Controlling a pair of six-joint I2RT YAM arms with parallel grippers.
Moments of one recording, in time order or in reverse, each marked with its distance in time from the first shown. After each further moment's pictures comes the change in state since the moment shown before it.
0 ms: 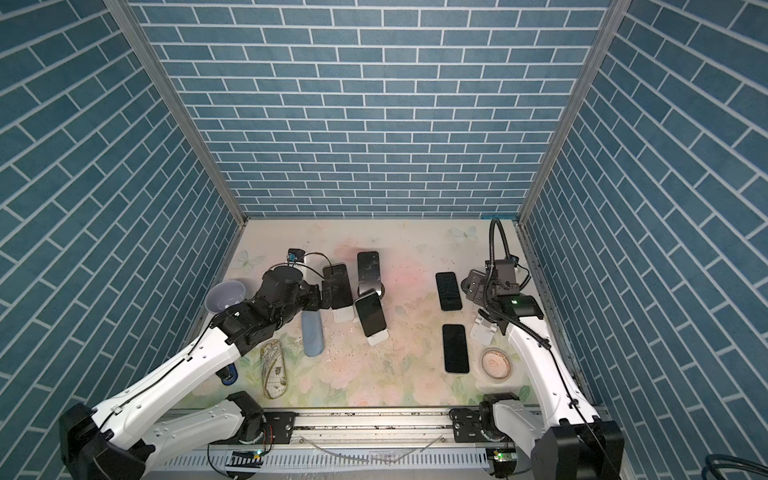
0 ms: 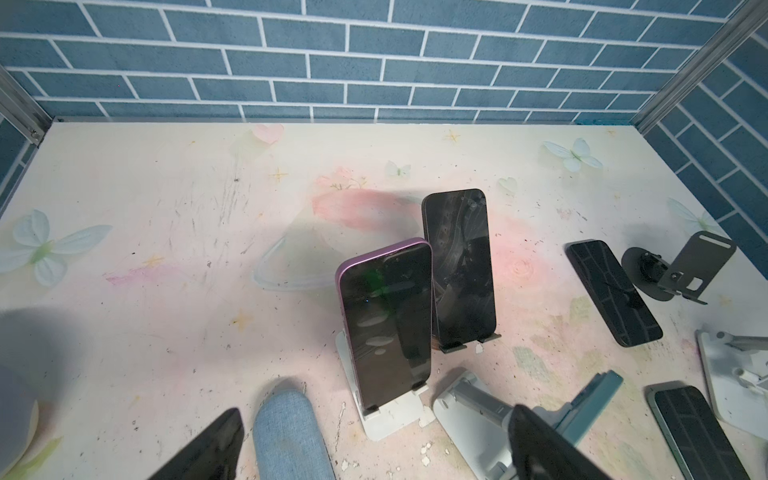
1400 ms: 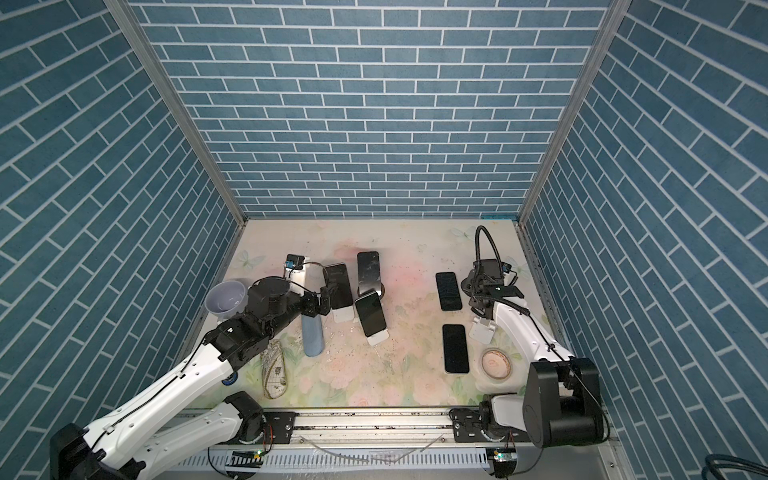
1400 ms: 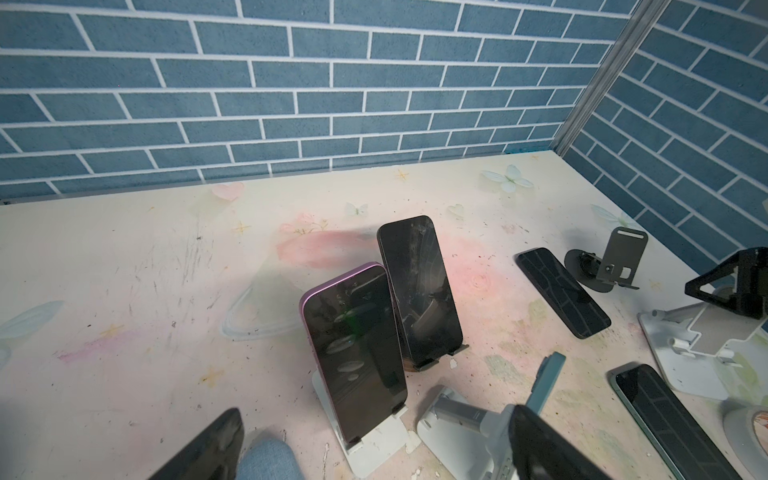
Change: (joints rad) left arm 0.021 -0.127 -0.156 0.217 0.110 0.150; right arm -0.011 0.248 -0.044 0.079 0.129 0.108
